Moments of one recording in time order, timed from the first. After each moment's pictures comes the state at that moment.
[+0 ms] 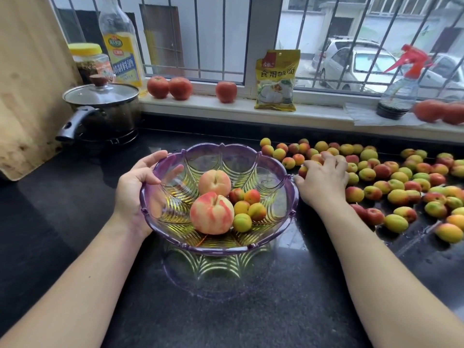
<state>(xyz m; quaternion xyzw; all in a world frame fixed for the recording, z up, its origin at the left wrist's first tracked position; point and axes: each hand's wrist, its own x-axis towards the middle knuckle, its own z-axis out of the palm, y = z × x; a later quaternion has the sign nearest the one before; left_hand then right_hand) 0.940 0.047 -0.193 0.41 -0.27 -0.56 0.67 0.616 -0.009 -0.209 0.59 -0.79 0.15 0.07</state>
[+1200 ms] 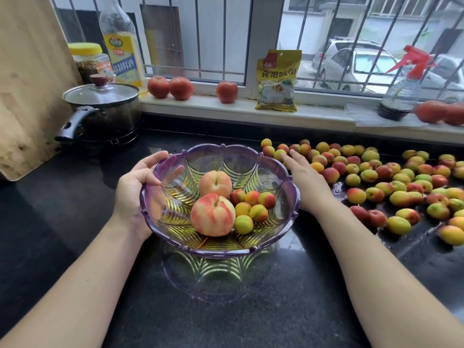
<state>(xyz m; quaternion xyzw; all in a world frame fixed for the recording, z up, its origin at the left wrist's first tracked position) 0.940 0.049 -0.191 0.42 -0.26 -0.56 0.66 0.626 -0.015 -0.207 0.73 -0.67 0.15 -0.08</state>
